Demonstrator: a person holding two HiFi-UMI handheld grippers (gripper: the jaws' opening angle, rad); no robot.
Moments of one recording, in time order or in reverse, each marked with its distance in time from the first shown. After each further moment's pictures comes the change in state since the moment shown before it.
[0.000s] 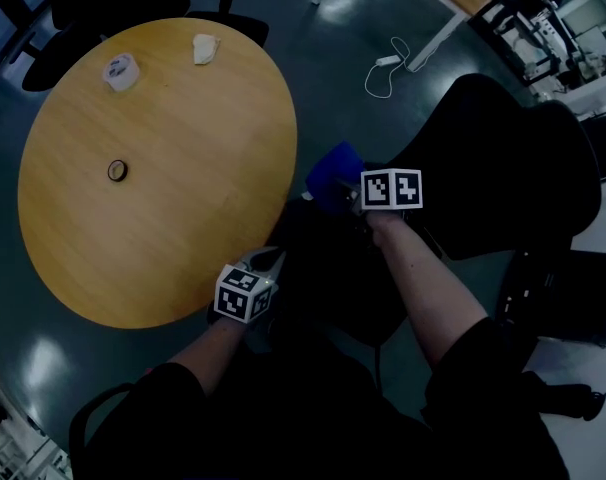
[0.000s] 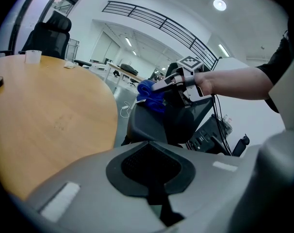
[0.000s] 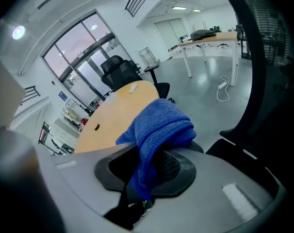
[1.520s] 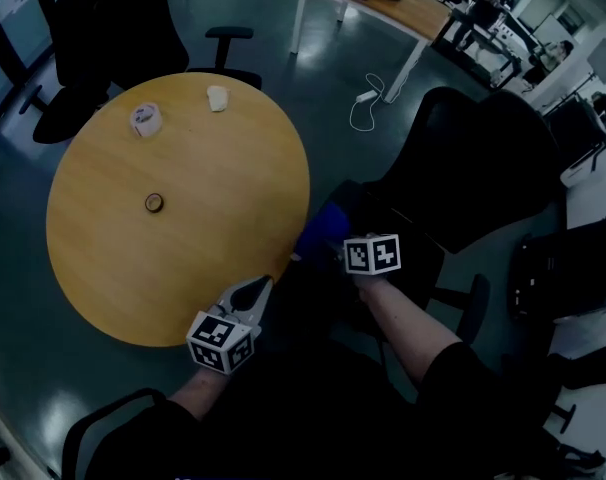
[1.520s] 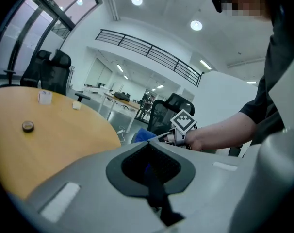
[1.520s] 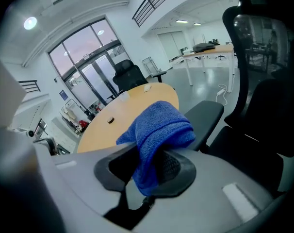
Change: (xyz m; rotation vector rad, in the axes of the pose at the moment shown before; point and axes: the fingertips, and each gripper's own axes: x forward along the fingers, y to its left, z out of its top) left arm -0.211 -0.025 0.057 0.095 -0.271 -0.066; right arm -0.024 0.126 -0.106 -0.032 -0.125 -0.048
